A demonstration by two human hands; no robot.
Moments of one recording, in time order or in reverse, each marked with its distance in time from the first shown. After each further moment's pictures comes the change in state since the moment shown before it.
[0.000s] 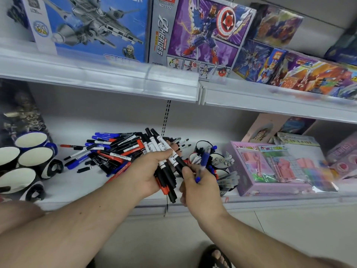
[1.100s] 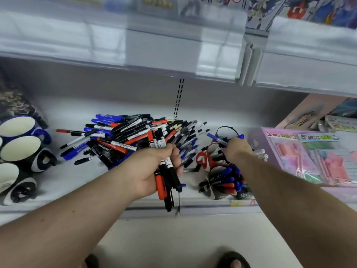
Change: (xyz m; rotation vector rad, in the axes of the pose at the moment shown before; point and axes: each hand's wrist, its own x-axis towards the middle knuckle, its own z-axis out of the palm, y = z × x) left_hand 0.096 0.012 -0.034 0.004 0.115 -0.176; right_hand 0.288 0.103 -0.050 -1.265 -0.006 0.189
